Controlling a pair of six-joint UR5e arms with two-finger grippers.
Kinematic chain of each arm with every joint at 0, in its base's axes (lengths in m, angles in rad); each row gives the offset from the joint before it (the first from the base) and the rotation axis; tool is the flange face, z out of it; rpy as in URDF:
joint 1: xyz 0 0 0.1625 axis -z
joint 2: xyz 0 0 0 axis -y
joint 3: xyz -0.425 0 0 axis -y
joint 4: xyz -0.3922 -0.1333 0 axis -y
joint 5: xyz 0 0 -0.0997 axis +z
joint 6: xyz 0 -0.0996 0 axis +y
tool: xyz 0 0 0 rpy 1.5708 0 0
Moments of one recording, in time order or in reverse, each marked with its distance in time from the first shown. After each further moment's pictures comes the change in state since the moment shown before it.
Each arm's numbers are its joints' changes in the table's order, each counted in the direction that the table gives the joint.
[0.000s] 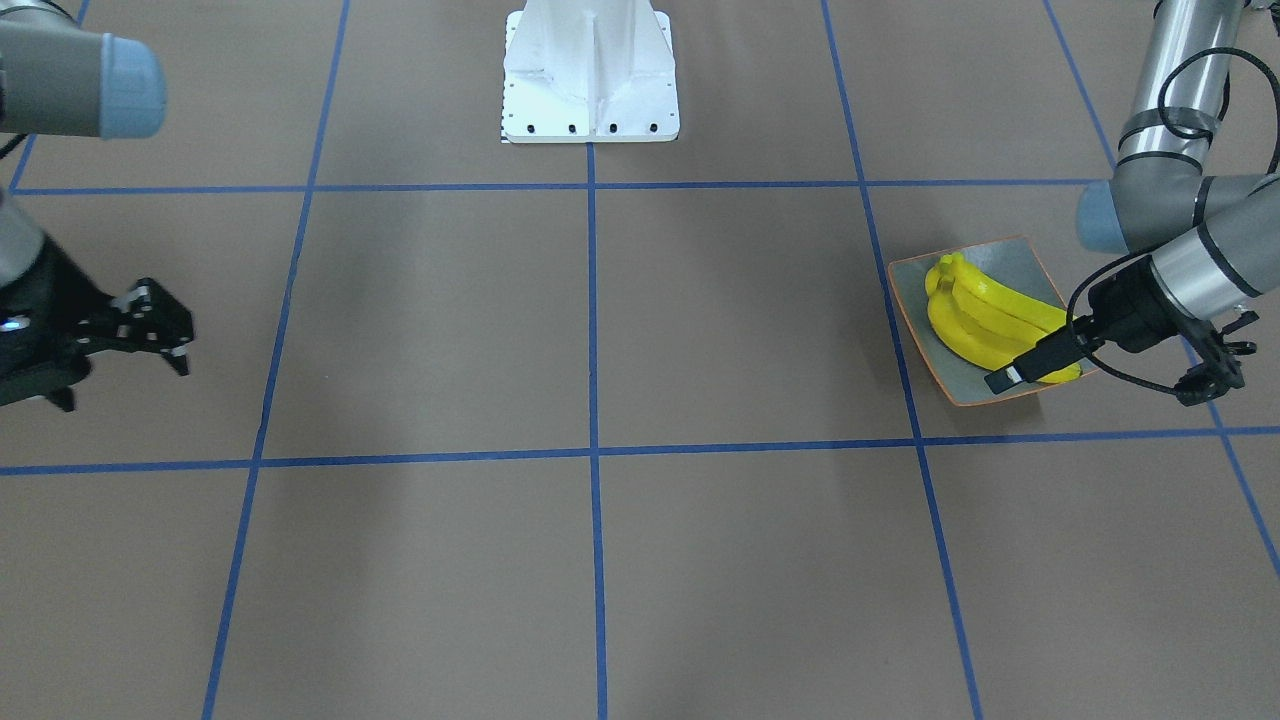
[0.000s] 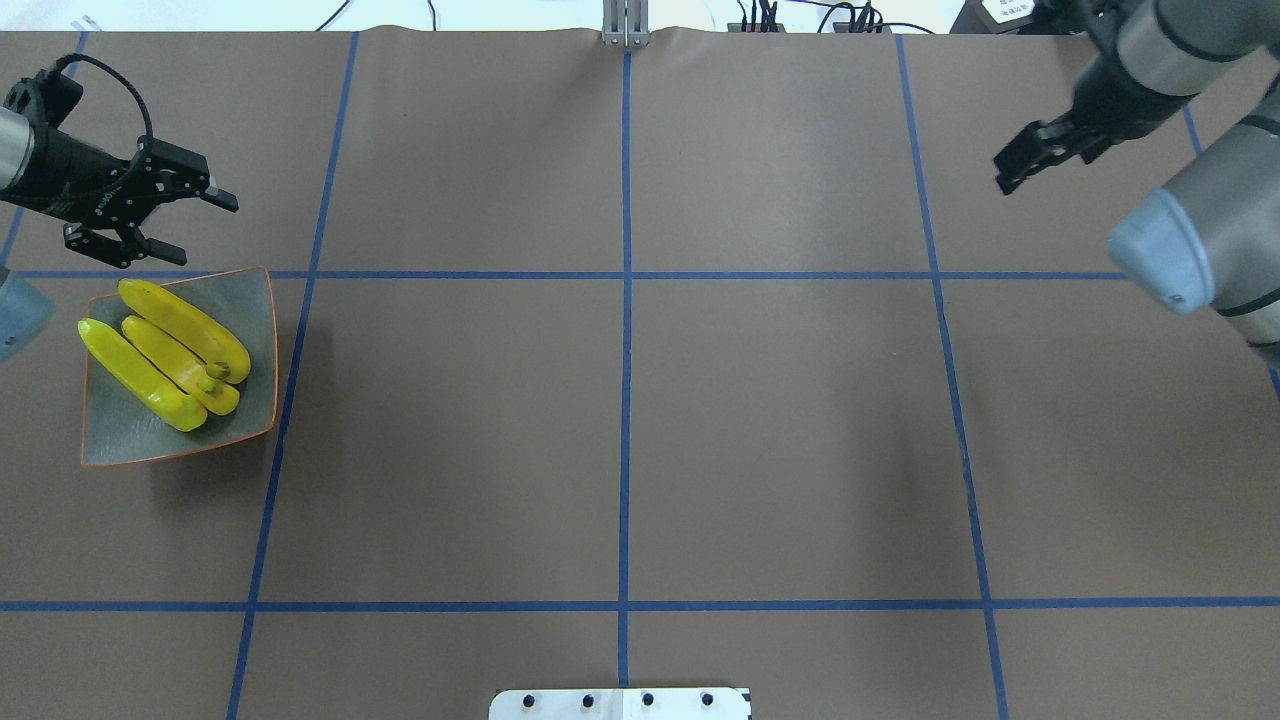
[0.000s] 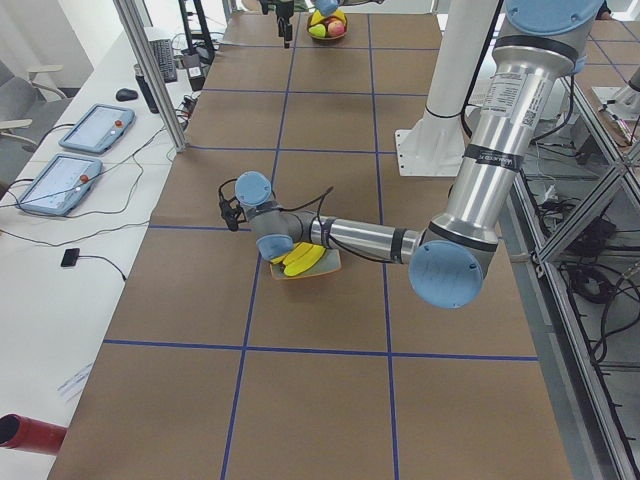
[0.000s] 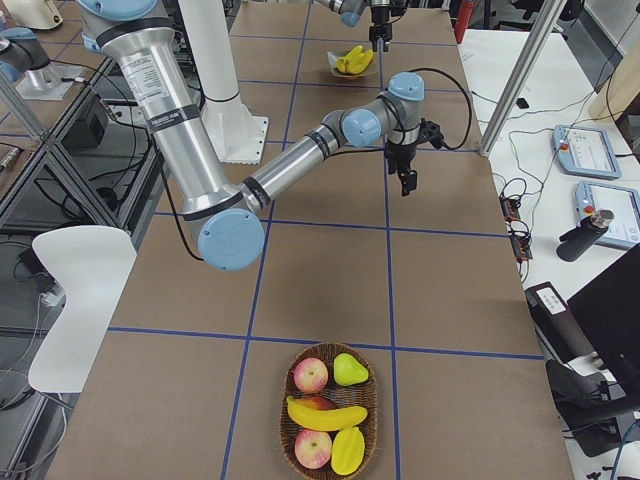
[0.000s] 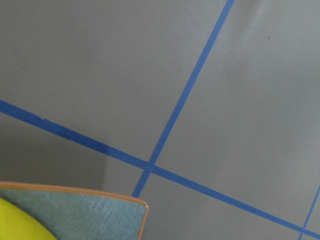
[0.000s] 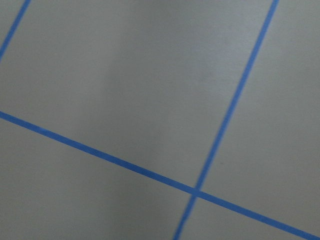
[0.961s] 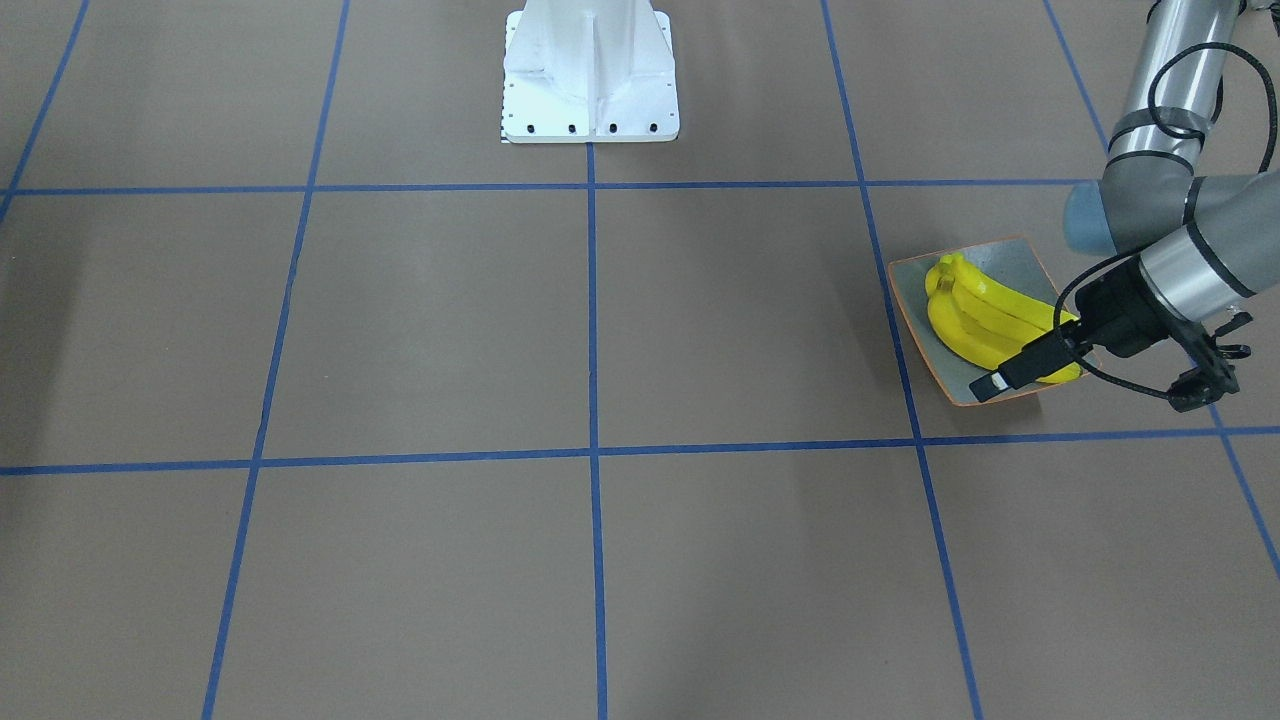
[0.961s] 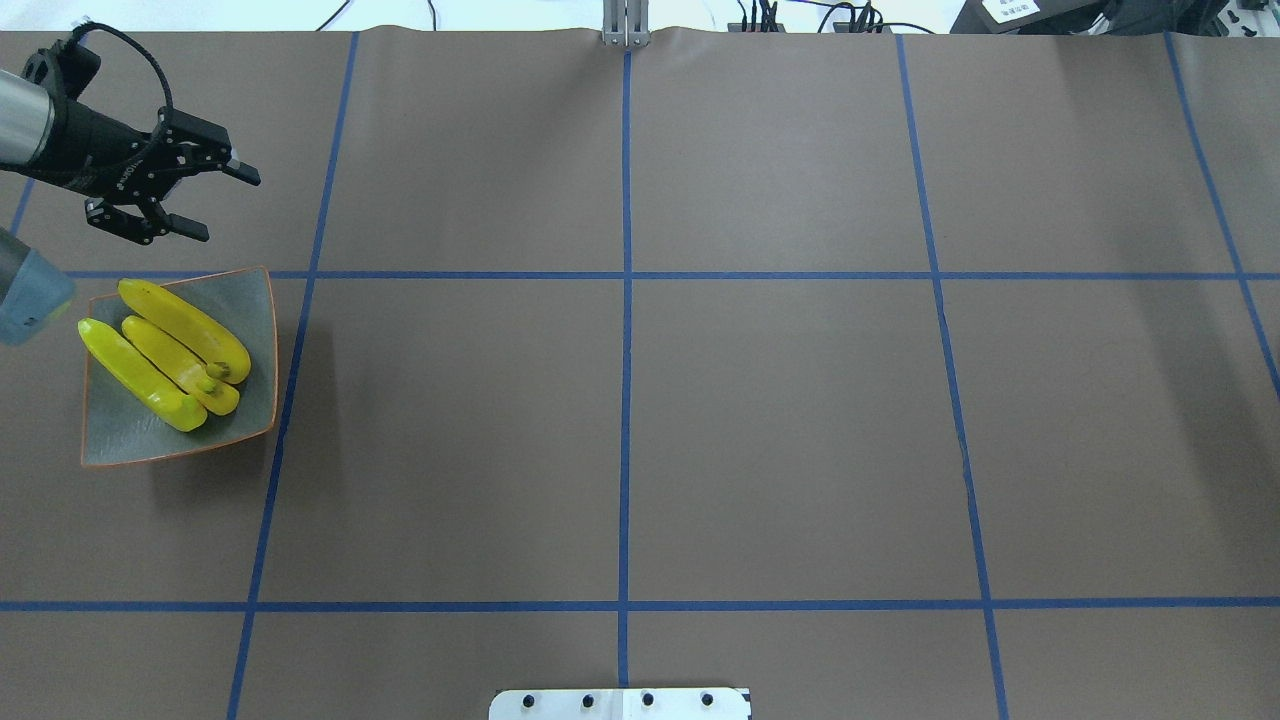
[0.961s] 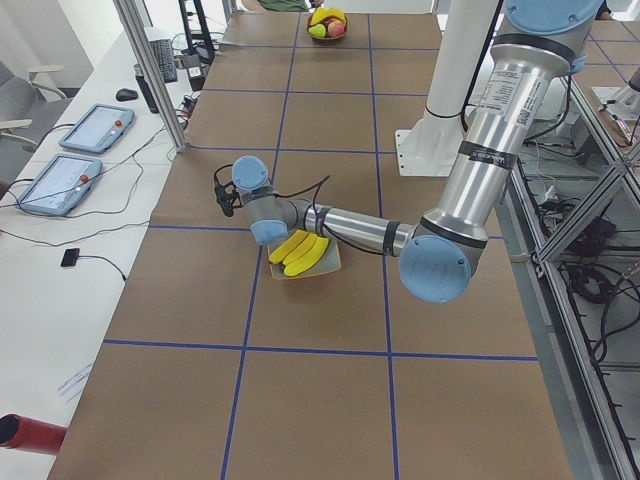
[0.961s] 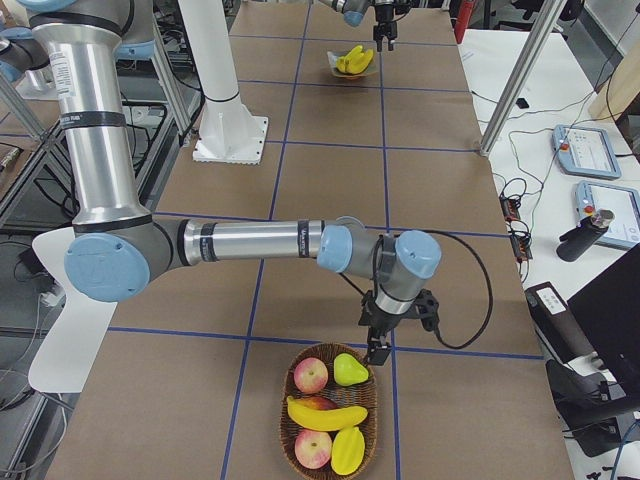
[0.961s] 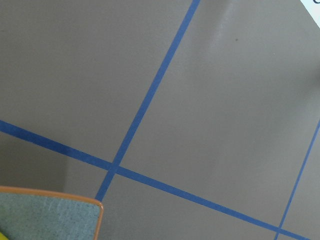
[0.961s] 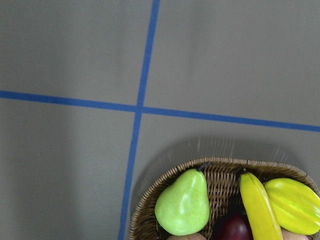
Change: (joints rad) left arm -0.005 -0.035 -0.022 0.013 -0.029 0.032; right arm -0.398 -0.296 -0.291 -0.080 -0.009 0.438
